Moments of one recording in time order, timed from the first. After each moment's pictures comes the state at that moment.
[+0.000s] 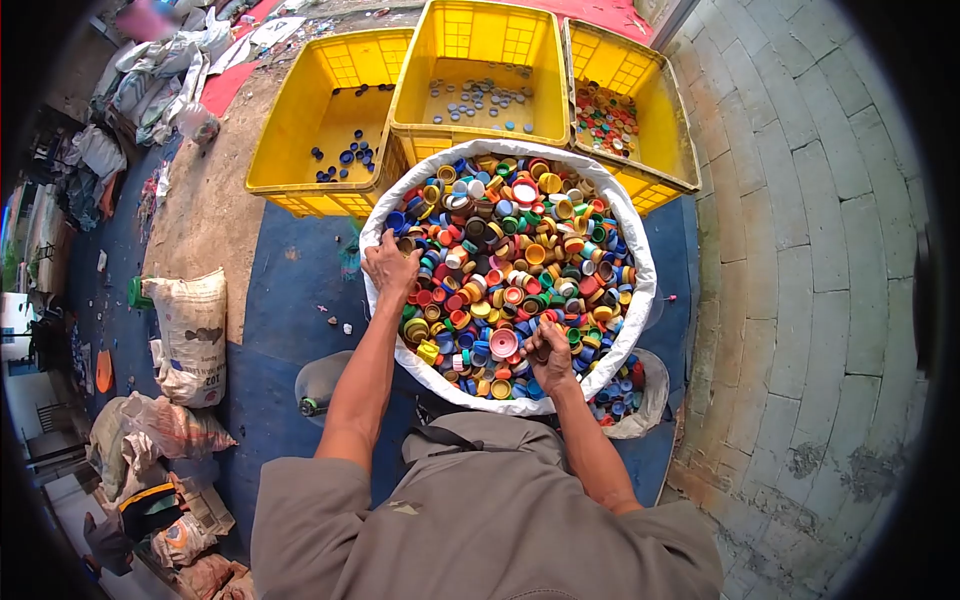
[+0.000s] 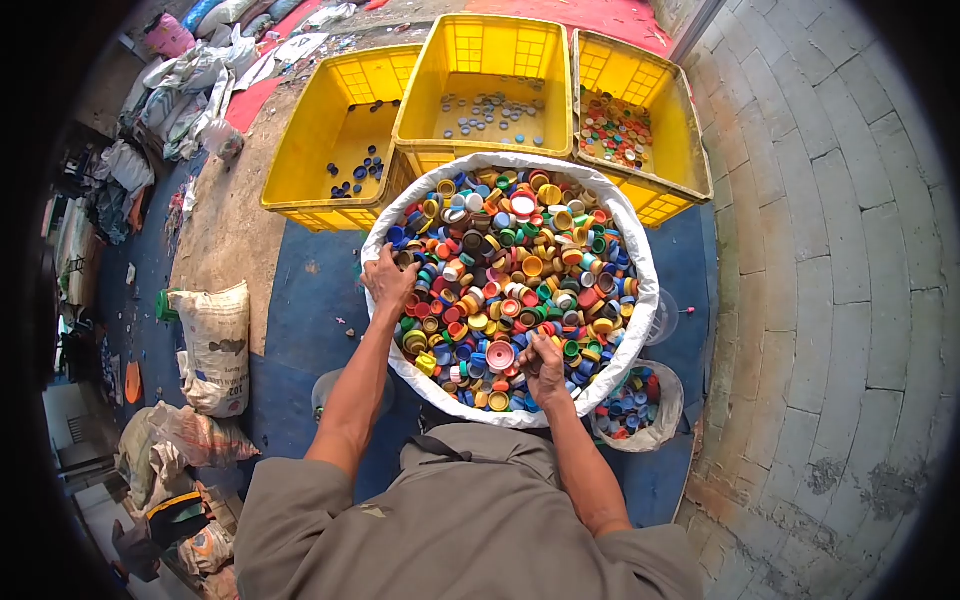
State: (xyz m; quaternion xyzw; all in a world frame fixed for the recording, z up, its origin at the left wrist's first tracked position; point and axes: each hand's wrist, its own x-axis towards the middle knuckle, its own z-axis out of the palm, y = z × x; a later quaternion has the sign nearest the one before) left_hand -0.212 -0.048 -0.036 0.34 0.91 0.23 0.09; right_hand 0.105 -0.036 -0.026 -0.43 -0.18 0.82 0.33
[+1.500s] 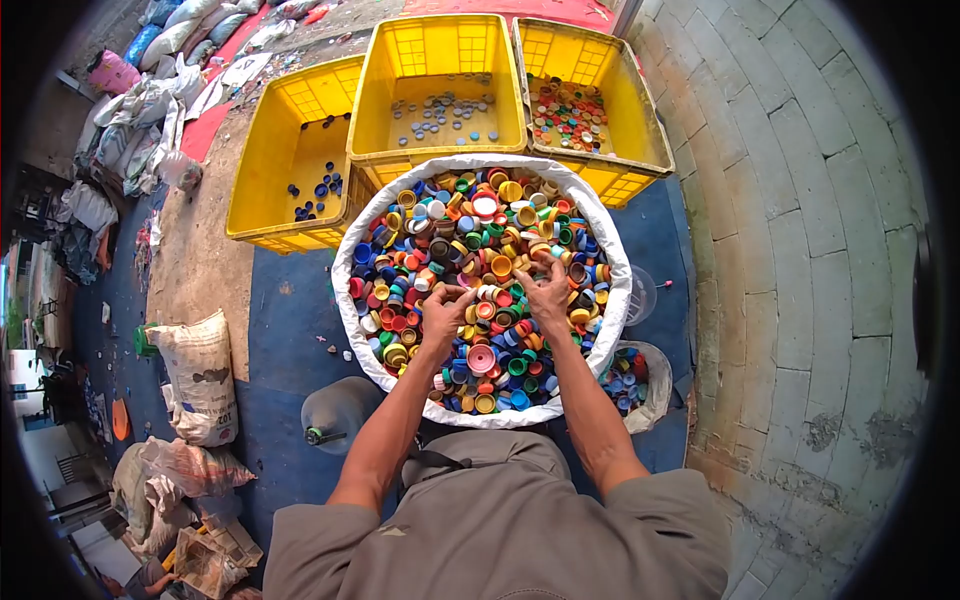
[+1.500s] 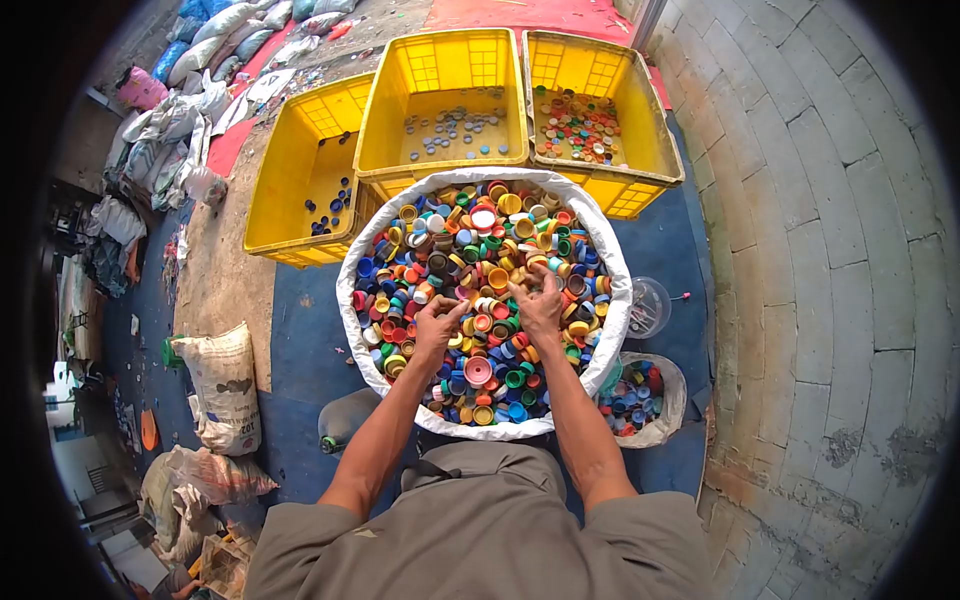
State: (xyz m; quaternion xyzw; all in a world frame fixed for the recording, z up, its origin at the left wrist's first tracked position) left_hand -0.082 -0.026 -0.014 0.17 0.65 0.54 0.50; right_hand 0.082 0.078 -0.016 -0.56 -0.57 0.49 0.36
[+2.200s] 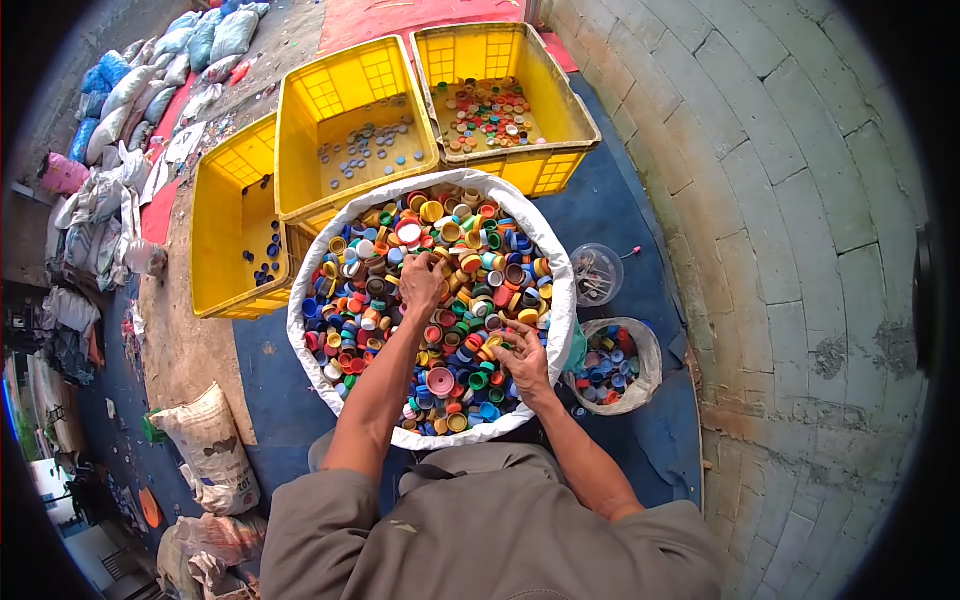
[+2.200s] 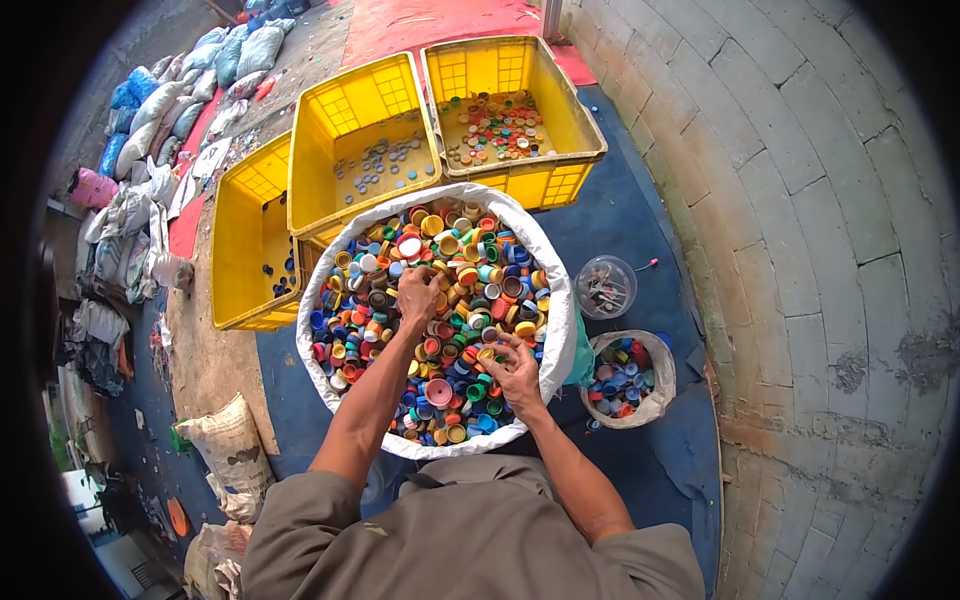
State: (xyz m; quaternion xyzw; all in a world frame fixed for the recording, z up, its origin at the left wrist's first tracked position) left_hand -0.051 0.105 -0.047 0.49 0.81 0.27 0.18; right_hand 0.166 -0.006 0.014 -0.49 -0.31 0.71 0.41
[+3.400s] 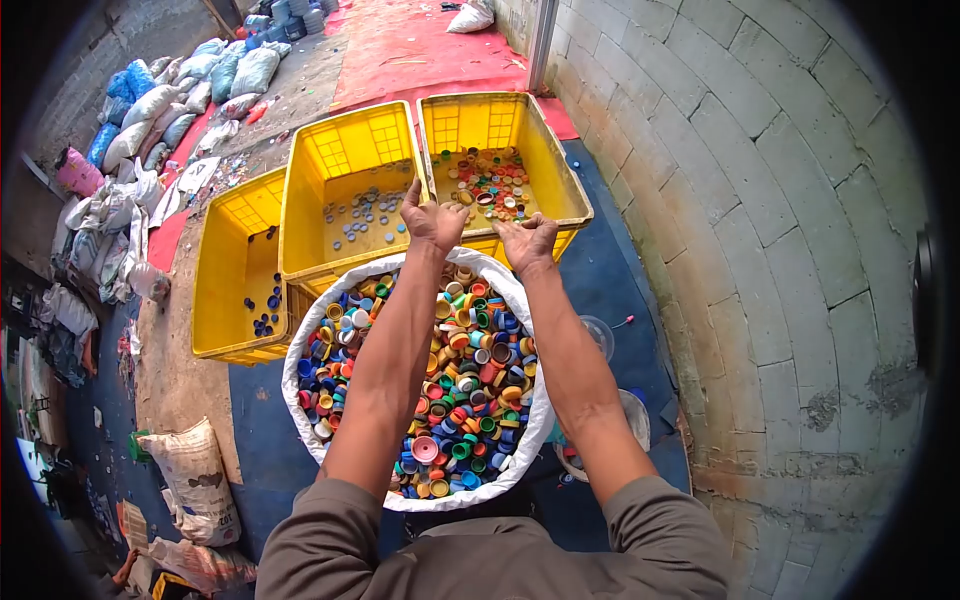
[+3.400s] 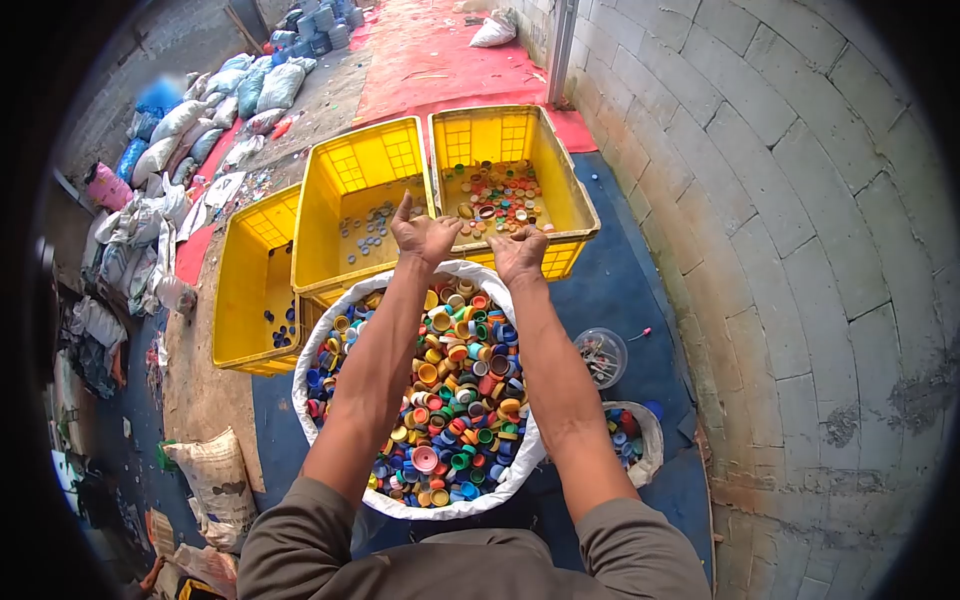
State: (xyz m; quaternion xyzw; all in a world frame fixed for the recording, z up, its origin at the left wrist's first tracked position) left_hand -0.046 0.321 0.080 0.03 0.11 0.69 0.72; right_hand 0.131 0.340 0.052 -0.18 0.02 0.82 0.55
